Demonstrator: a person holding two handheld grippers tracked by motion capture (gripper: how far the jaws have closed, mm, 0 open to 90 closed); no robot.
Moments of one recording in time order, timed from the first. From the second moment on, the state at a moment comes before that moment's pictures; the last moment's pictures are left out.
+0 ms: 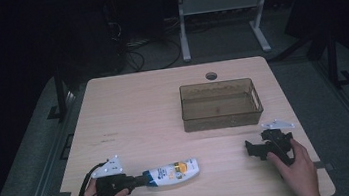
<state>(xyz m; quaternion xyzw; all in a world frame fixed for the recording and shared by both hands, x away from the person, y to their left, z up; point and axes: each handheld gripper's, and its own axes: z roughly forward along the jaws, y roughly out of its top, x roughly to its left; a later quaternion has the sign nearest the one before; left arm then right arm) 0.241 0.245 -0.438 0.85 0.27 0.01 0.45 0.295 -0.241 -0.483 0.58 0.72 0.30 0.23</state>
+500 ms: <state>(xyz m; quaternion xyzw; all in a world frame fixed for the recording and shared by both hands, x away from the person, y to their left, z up) 0.238 0.225 -0.448 0.86 0.25 -0.01 0.44 0.295 -0.241 -0.483 0.58 0.72 0.30 0.23</state>
